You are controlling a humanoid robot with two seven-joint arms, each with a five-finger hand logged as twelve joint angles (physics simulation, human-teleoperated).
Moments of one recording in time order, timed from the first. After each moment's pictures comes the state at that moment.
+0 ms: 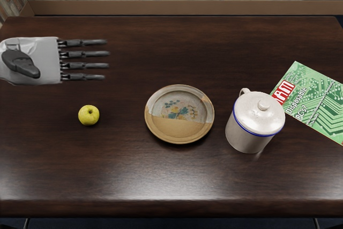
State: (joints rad) left arm -1.08 1.16 -0.31 -1.51 -0.72 -0.61 0.61; right arm -0.01 0.00 -0.01 0.15 -0.06 0.14 -0.41
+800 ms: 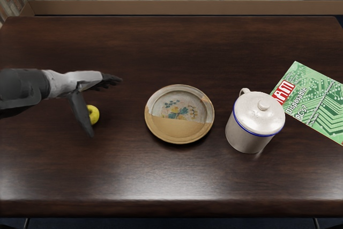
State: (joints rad) left arm -0.98 0.86 -0.45 -1.75 0.79 -0.22 0.61; right arm 0.04 0.00 -0.01 0.15 -0.06 0.14 -0.41
